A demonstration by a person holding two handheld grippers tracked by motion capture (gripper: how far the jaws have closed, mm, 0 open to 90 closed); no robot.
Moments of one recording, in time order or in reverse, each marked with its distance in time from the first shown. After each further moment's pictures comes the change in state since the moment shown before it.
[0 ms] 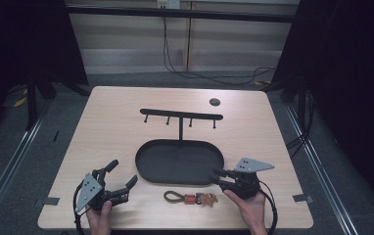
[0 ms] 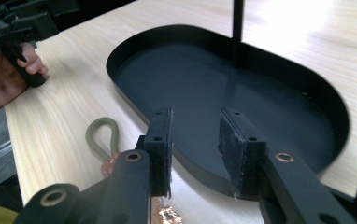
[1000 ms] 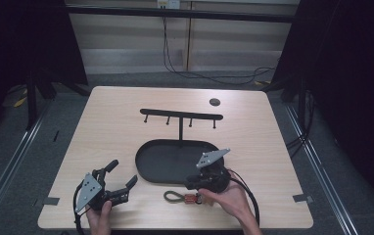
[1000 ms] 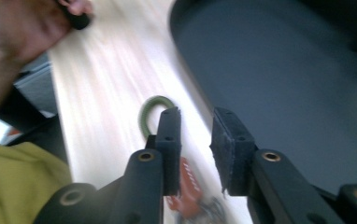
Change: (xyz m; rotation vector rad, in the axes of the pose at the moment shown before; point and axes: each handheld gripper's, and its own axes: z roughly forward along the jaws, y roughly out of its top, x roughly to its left) left arm 0.000 0.000 0.000 0.000 -0.001 0.000; right arm 0.032 0.043 0.061 0.336 0.220 -0.121
